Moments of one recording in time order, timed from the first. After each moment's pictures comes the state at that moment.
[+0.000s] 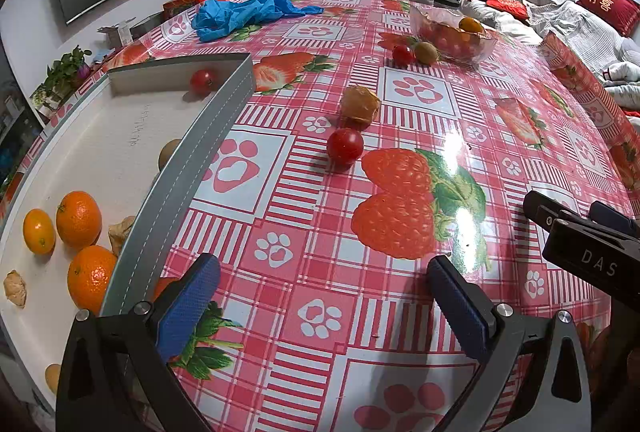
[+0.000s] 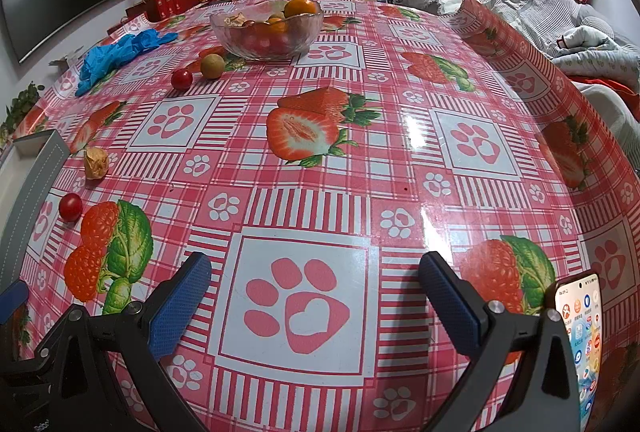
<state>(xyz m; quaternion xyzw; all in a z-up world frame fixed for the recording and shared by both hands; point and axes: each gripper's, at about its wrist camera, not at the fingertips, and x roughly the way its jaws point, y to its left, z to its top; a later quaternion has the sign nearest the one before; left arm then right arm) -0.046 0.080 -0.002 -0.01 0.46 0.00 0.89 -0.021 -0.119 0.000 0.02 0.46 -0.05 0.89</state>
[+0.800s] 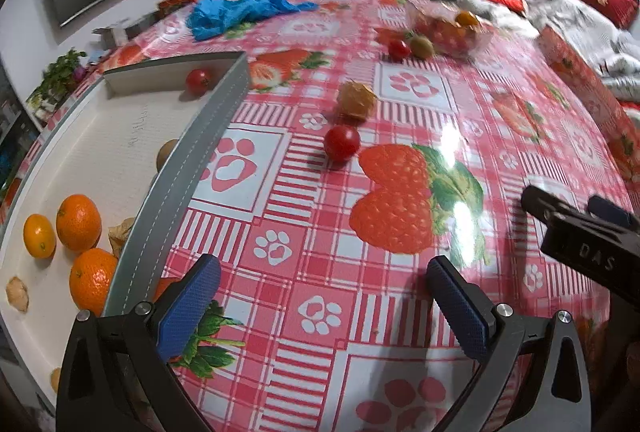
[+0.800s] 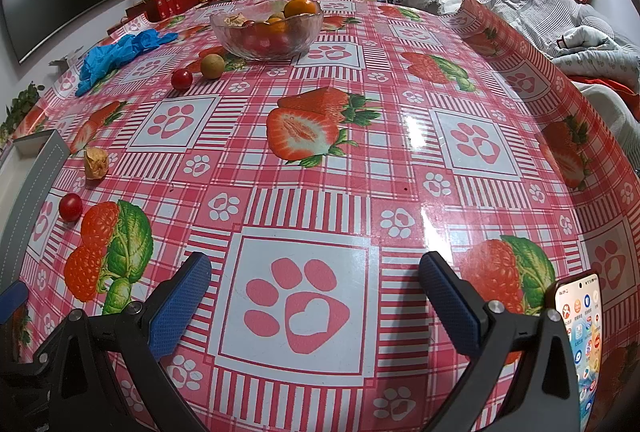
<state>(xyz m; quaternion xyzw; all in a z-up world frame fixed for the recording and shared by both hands) -0.043 0.078 0.000 0.01 0.48 -0.01 0.88 -0.021 -0.119 0.000 0.02 0.46 -0.05 0.89</state>
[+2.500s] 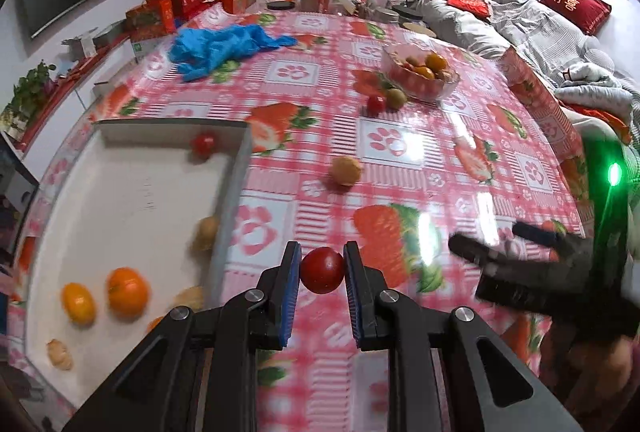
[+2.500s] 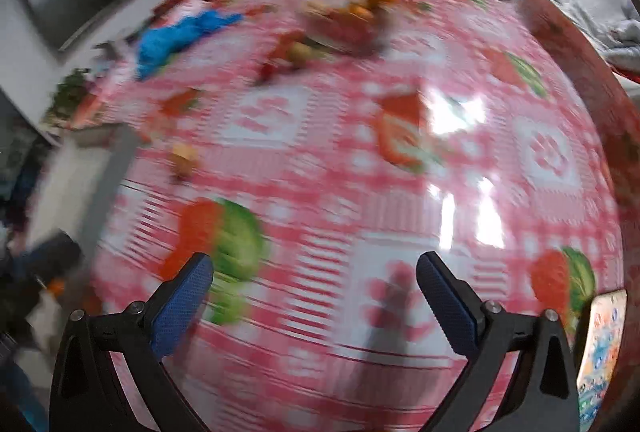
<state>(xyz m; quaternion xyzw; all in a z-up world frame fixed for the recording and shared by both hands) -0.032 0.115 0.070 -0.01 0.47 -0.08 0.88 -0.002 -0.080 0.033 0.06 0.51 0.07 0.86</state>
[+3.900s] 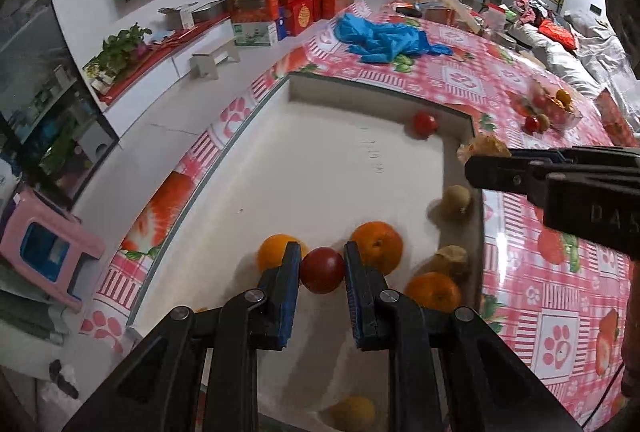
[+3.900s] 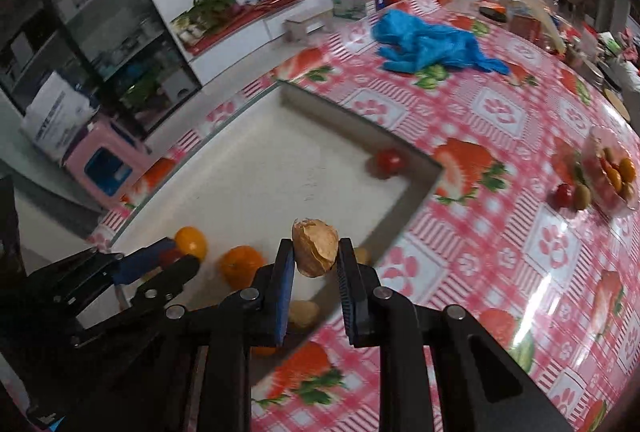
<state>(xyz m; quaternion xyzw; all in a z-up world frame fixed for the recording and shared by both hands) -0.064 0.261 0.054 -0.03 0.46 0.08 0.88 0.005 0.138 0.076 -0.07 0.49 0.31 0.81</state>
